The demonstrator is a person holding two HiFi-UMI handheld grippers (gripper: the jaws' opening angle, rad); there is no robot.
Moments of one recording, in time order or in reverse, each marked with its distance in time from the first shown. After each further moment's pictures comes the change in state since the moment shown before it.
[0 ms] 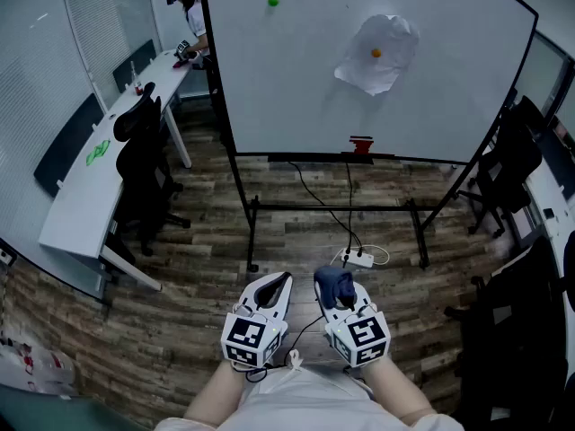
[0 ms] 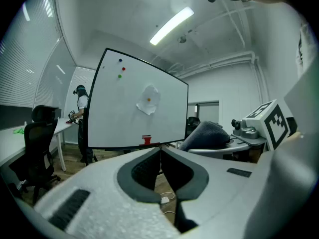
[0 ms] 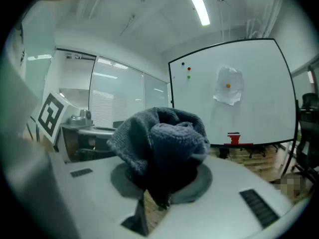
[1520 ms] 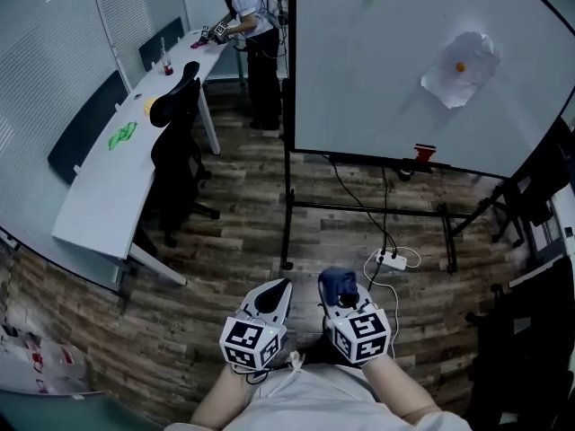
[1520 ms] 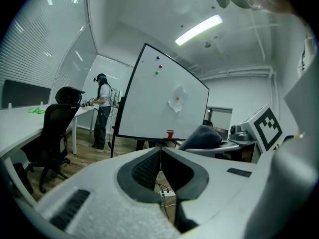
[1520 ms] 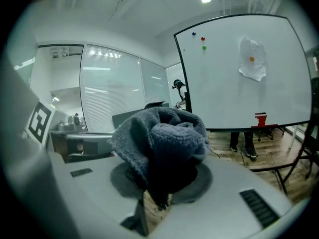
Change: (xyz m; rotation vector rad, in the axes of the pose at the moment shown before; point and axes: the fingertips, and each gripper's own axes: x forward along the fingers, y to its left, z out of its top) left arm -0.081 0.195 -0.045 -0.174 0.042 0.067; right arm 0.170 0.119 -0.017 0.103 0.149 0.015
